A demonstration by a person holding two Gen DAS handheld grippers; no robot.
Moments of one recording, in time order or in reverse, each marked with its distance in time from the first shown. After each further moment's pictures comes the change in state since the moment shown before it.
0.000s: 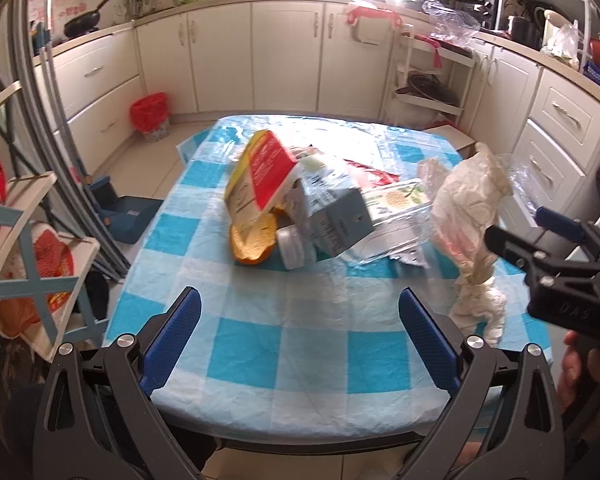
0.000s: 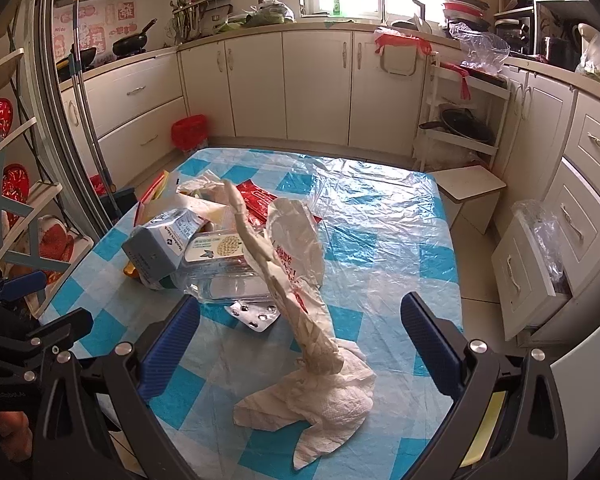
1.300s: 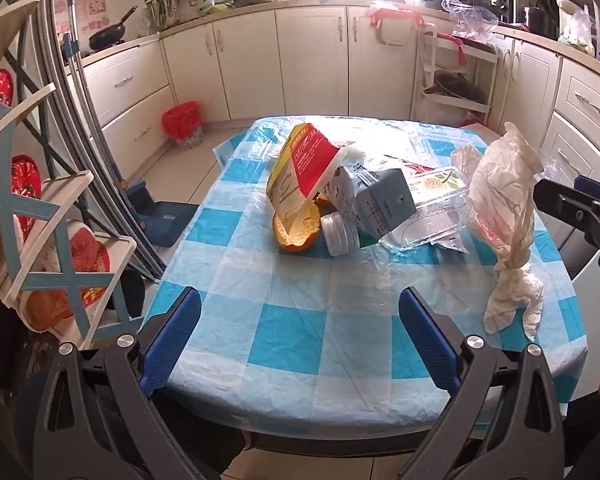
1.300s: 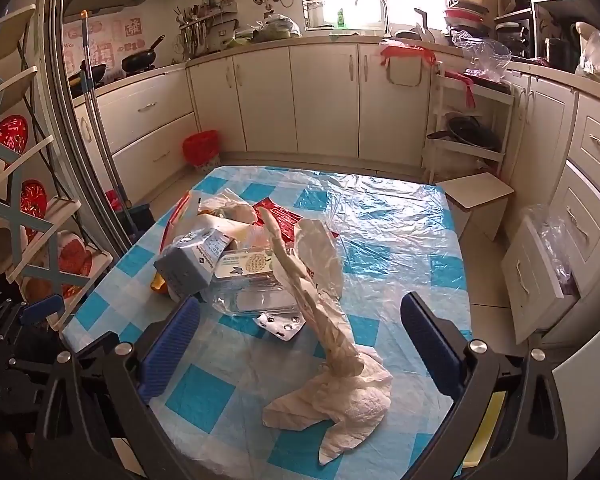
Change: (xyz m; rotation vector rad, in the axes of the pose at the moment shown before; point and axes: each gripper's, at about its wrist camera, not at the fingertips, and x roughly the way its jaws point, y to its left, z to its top) left arm -0.007 0.010 -0.021 0.011 -0.036 0.153; right arm -0.020 0.011 0.005 0.009 -0.032 0.040
